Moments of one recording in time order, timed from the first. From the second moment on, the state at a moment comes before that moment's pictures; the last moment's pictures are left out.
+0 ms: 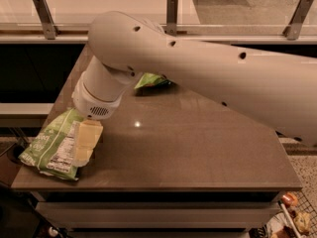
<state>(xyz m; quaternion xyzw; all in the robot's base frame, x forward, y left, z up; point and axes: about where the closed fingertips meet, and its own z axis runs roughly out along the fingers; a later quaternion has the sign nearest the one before) 0.470 0.183 0.850 -0.76 0.58 0.17 0.25</state>
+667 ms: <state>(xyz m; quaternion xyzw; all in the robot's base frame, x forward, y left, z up) 0.485 0.226 0.818 -0.78 0.54 0.22 0.24</state>
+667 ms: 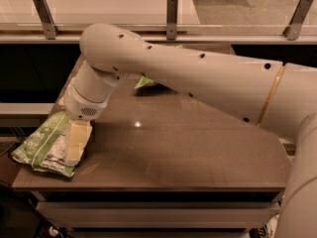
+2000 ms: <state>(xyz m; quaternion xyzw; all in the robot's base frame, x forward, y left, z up) 0.483 0.228 0.820 -0.78 0.54 0.22 0.23</state>
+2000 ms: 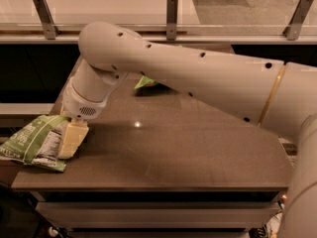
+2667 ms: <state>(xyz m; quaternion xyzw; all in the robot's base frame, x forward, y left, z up) 0.487 0.222 0.831 -0.78 0.52 0.23 0.26</state>
